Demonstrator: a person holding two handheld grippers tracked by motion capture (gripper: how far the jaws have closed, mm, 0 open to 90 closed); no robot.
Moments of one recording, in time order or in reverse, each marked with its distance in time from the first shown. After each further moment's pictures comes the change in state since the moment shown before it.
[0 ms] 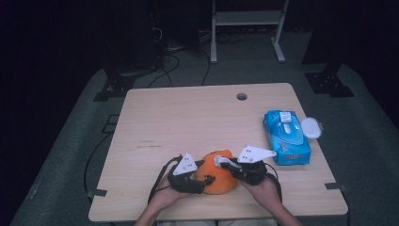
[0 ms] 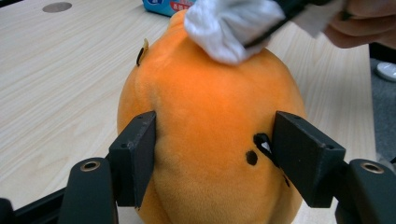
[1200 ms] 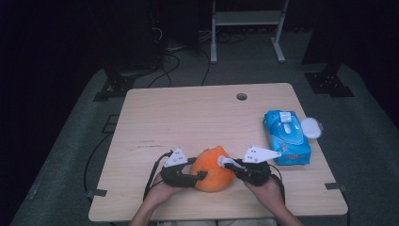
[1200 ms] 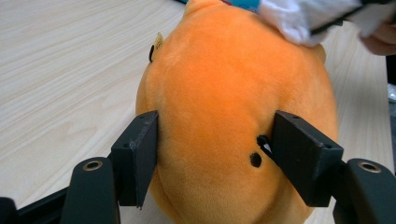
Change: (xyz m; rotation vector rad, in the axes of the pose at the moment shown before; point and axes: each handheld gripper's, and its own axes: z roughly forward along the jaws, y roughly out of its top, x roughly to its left) left arm 0.024 -0.011 -0.008 0.008 0.022 -0.104; right arm -0.005 -0.009 -0.006 -0.005 -0.002 0.046
